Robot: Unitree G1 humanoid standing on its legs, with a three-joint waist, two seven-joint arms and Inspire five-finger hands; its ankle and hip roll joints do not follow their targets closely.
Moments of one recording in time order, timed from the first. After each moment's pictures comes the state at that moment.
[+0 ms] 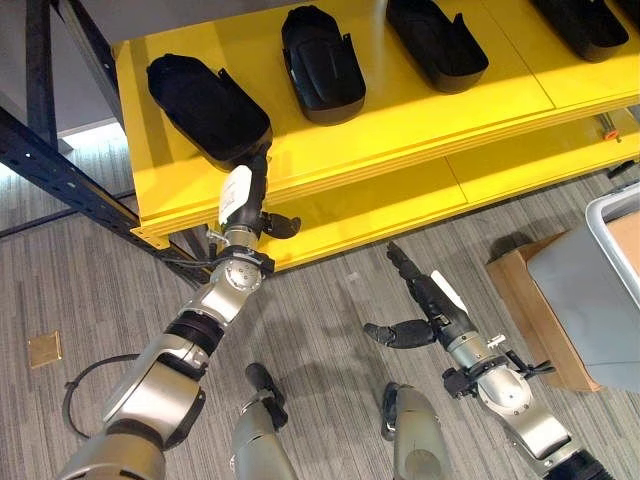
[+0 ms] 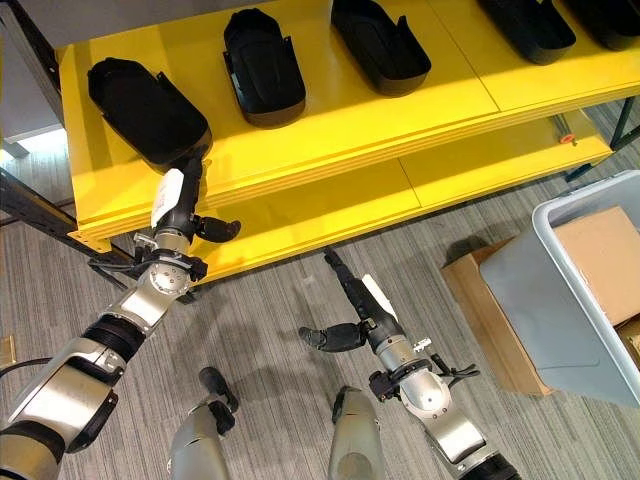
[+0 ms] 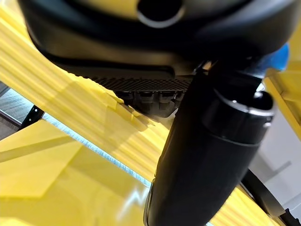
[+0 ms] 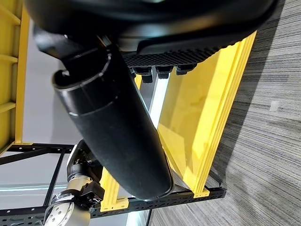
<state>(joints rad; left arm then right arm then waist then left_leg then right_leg) -0.82 0.51 -0.51 0.76 0.05 -0.11 0.45 -0.03 -0.59 0.41 -0.07 0.20 -0.19 -0.09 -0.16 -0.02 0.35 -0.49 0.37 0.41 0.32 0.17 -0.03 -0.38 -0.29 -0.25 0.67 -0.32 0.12</state>
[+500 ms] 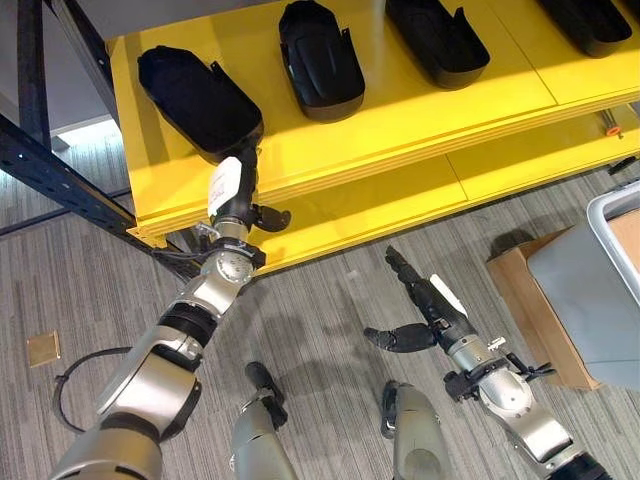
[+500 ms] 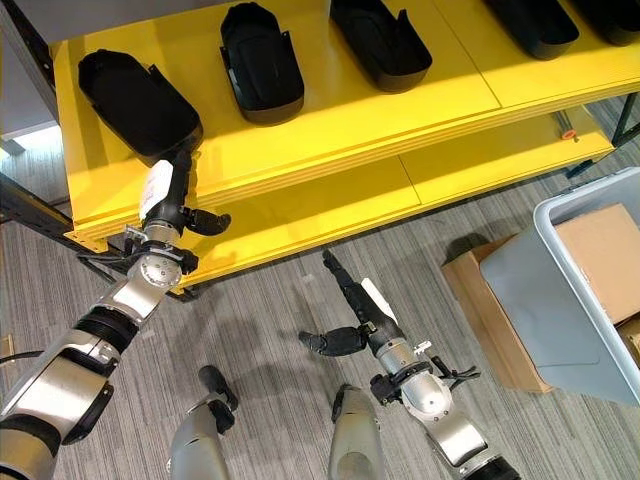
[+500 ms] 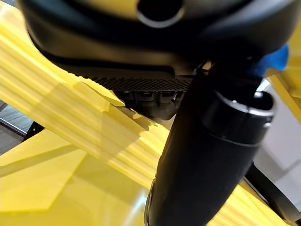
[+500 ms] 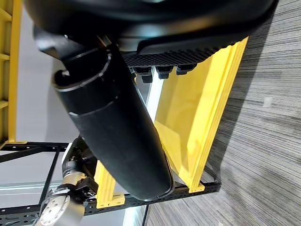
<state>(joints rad) -0.86 0.54 -0.51 0.82 0.05 -0.11 0.45 0.00 -0.60 0.41 -0.07 0.20 -0.19 -0.06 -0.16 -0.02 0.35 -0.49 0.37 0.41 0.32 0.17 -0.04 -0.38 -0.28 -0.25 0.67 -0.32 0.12</state>
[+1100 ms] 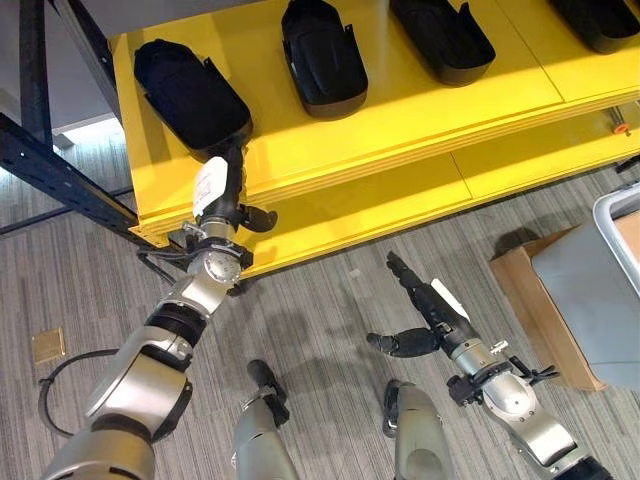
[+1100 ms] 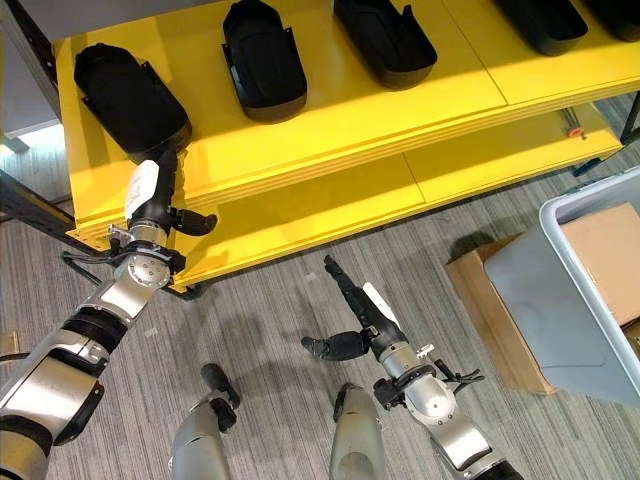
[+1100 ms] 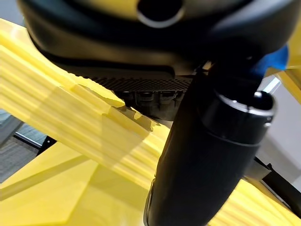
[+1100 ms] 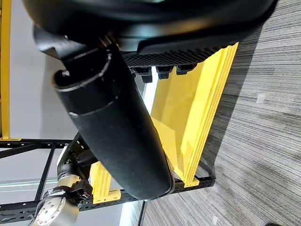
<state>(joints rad) -0.85 0.58 -0.50 0.84 0.07 -0.11 0.45 0.00 -0.61 0.41 -0.07 0.20 -0.19 -0.05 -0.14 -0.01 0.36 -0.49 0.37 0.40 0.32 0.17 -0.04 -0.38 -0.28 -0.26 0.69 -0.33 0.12</state>
